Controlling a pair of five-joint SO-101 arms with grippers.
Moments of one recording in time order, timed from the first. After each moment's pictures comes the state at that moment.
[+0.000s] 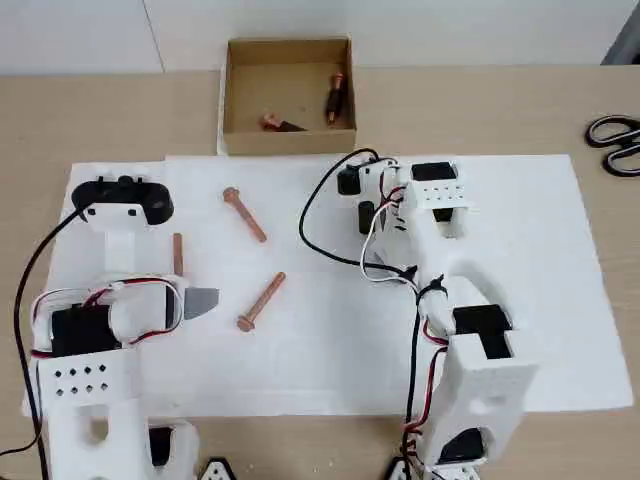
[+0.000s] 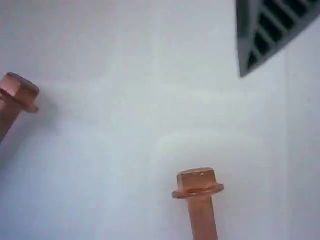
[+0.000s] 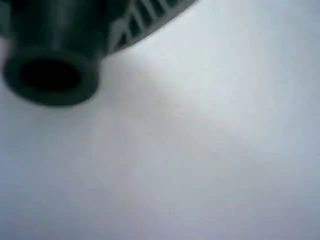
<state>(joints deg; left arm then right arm) -12.0 -49.9 43.2 84.2 -3.1 -7.8 19.7 0.6 79.7 25.6</state>
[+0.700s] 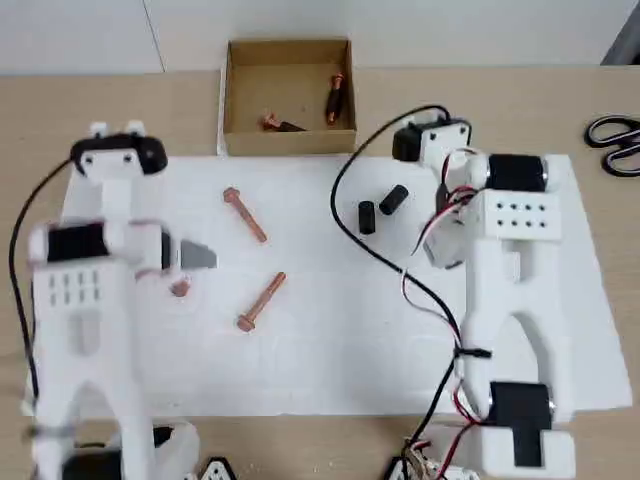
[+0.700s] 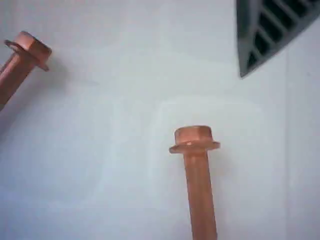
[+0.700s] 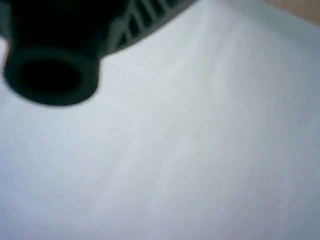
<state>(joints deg) -12.0 -18.1 16.4 89.1 0.2 -0.5 -7.7 2.2 95.6 23.2</state>
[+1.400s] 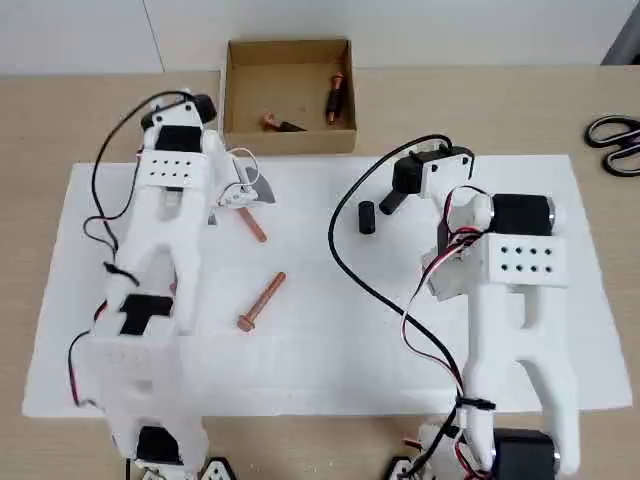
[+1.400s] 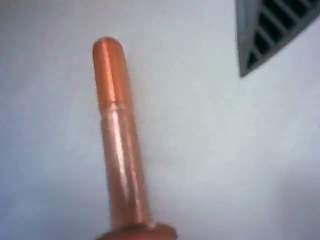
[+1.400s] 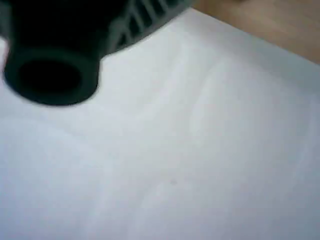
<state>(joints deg) 0.5 31.4 -23.3 88.3 33.5 -0.7 -19.7 13.6 95.6 23.2</state>
